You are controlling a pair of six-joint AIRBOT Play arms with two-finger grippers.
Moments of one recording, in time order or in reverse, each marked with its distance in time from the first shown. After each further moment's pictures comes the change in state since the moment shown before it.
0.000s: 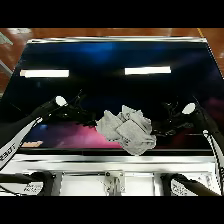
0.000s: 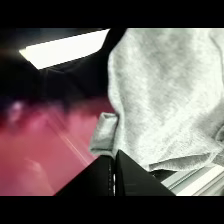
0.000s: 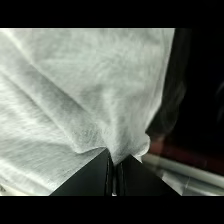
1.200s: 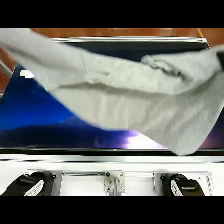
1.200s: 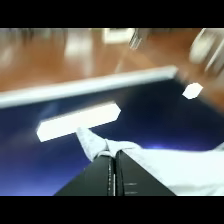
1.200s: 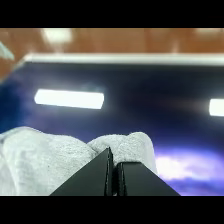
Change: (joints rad) left arm 0.161 0.650 0.906 0.371 -0.238 -0.097; right arm 0.026 0.610 0.728 -0.030 -0.037 0.195
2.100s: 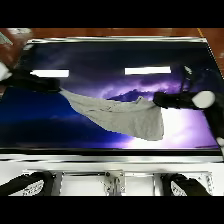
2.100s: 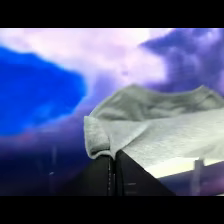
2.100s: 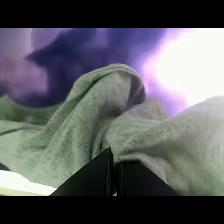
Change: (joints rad) left arm 0.001 -0.382 -0.505 0.090 0.076 -0.094; right arm 0.123 -0.439 -0.530 -0.036 -0.348 0.140
